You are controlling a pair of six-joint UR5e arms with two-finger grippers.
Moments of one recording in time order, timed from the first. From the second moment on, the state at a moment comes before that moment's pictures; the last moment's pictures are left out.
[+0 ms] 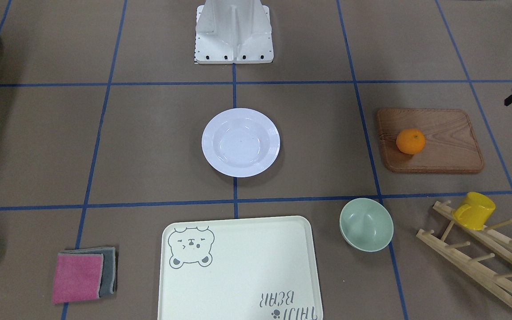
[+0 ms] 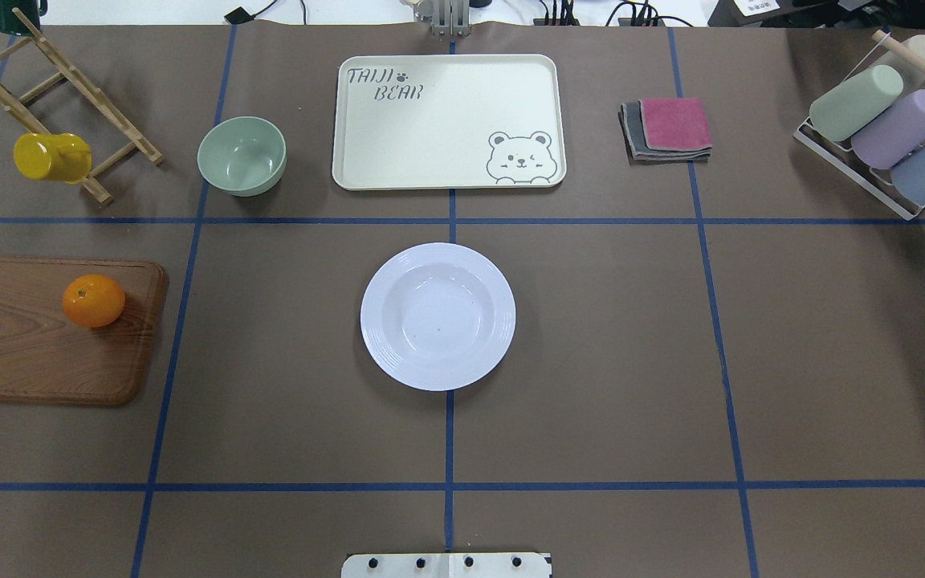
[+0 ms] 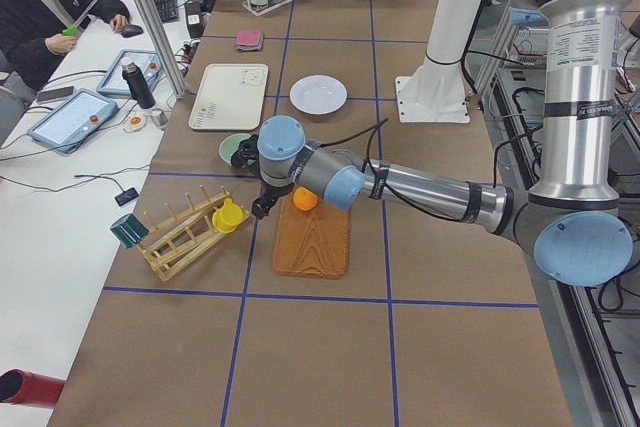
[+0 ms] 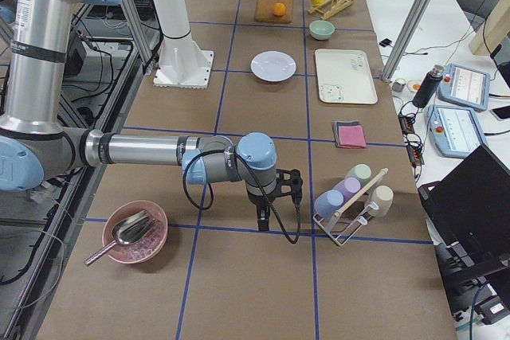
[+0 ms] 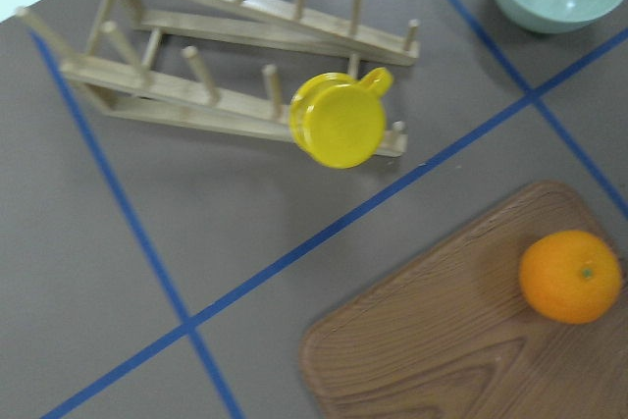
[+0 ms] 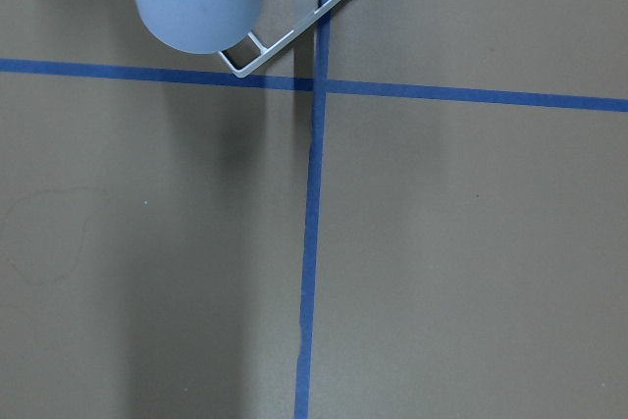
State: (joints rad) left arm -1.37 -1.53 -1.83 -1.91 -2.50 -0.02; right arm 1.53 -1.79 1.81 -1.42 2.32 0.11
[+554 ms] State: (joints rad) left arm -1.04 -1.54 -1.82 -2.10 -2.21 -0.54; right arm 1.50 -1.79 1.84 -1.42 2.32 0.18
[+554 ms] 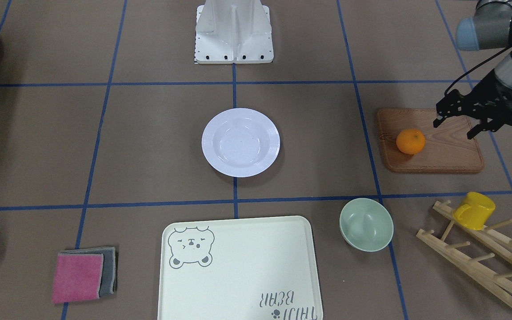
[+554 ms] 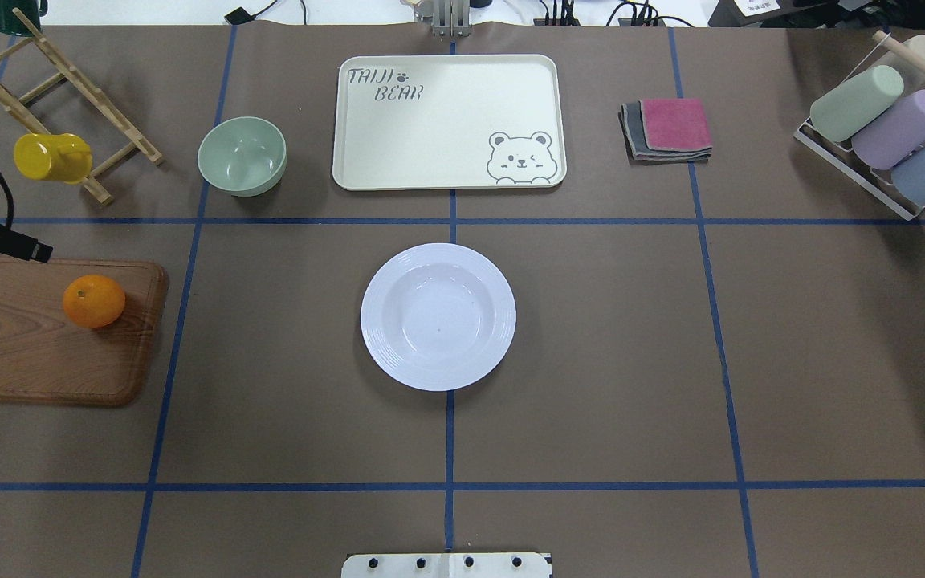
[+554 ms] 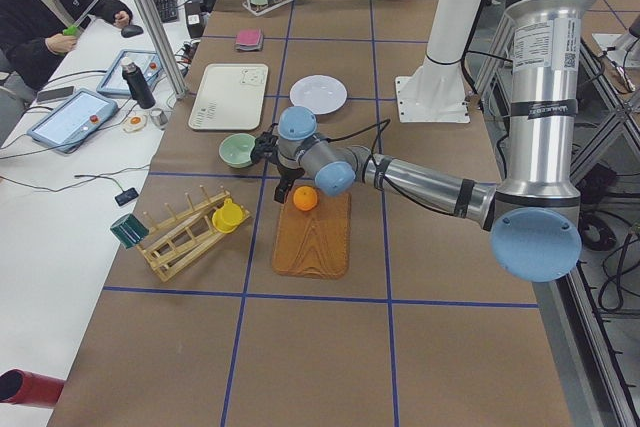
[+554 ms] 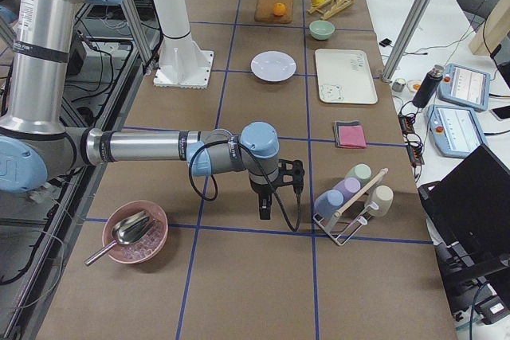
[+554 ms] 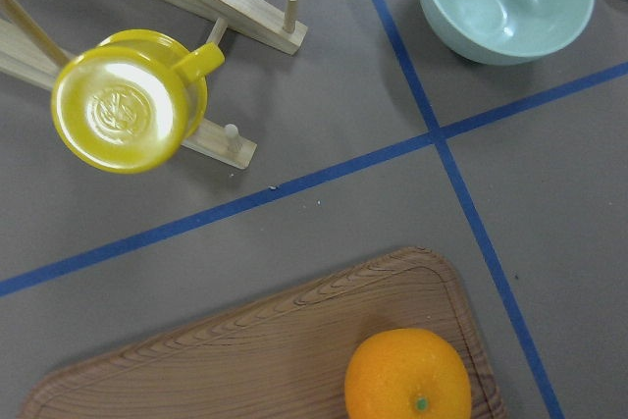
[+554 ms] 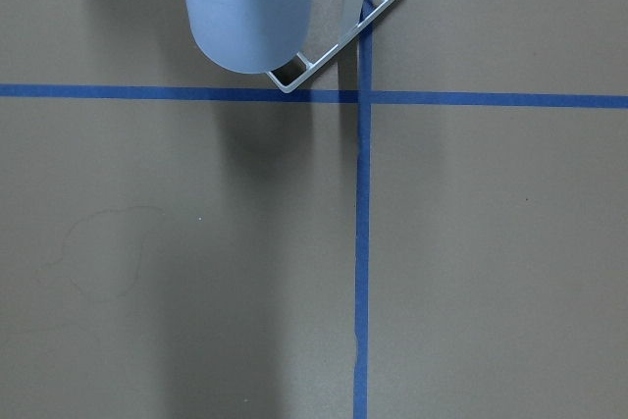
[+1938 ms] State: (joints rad) left arm -0.82 -1.59 -1.73 -2.12 -2.01 -0.67; right arm 1.50 -1.79 1.84 -1.42 2.32 0.18
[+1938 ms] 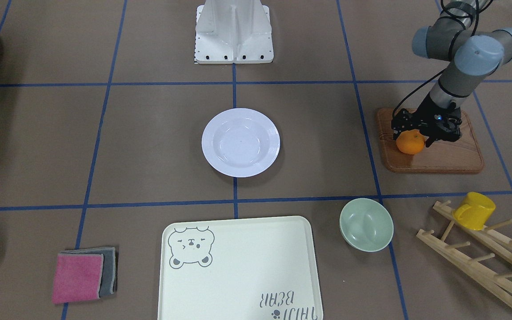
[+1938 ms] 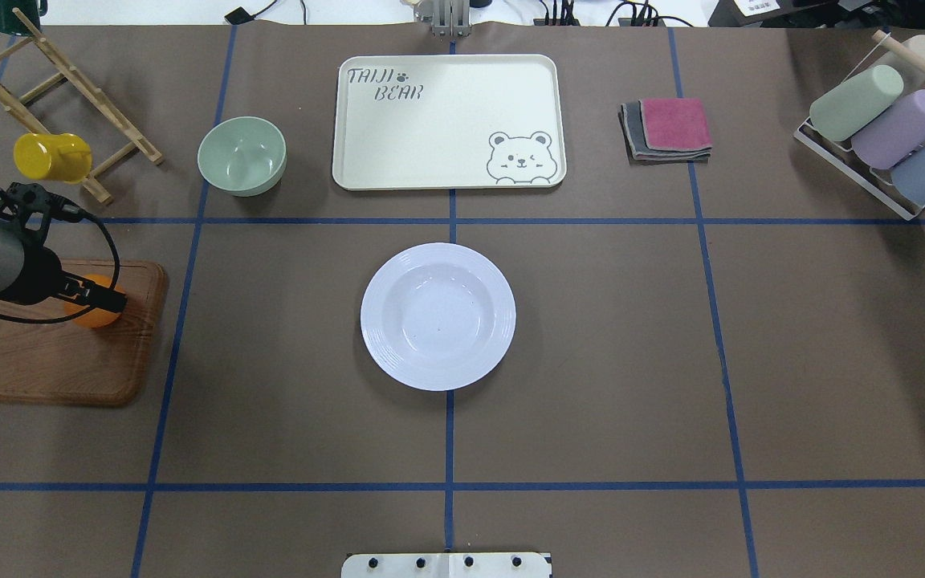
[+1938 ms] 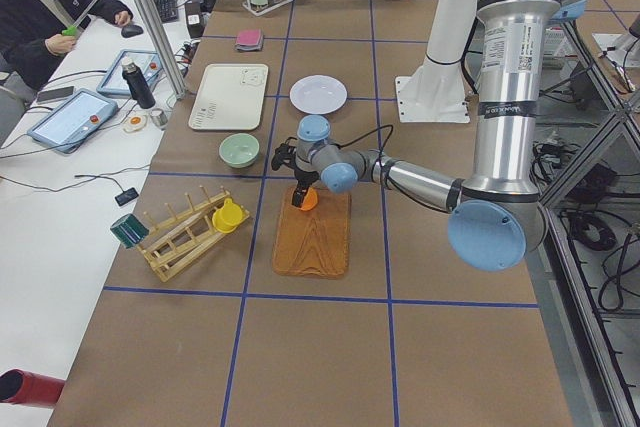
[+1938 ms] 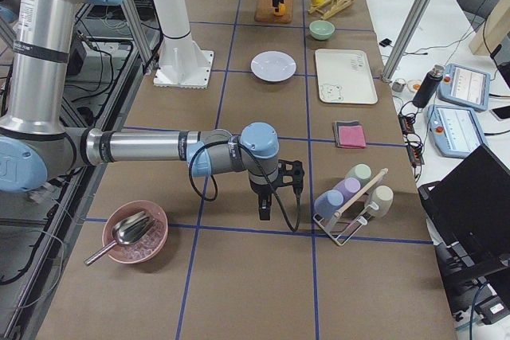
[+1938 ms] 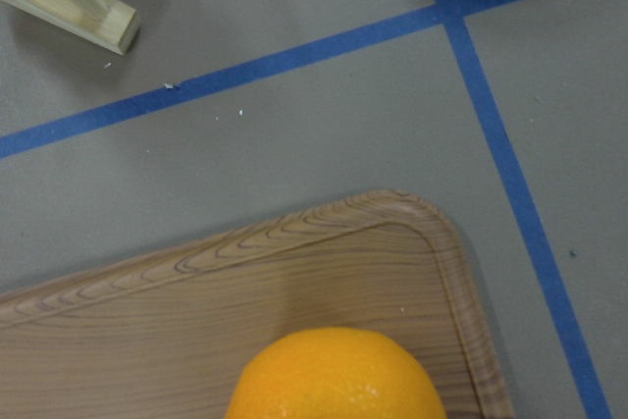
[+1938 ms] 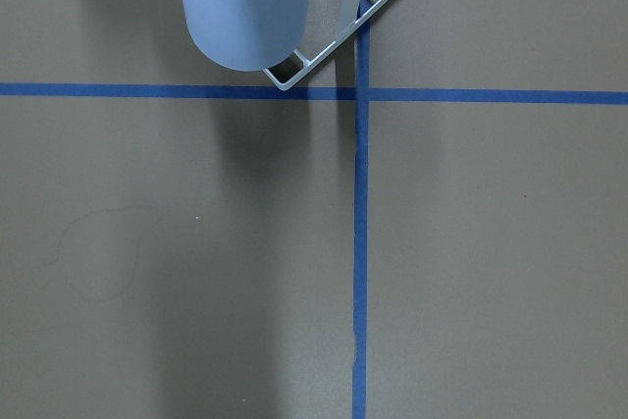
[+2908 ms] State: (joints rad) left arm -0.81 -1.76 -1.84 -1.94 -2.04 -0.73; right arm 1.50 -1.79 1.84 -1.37 2.32 0.17
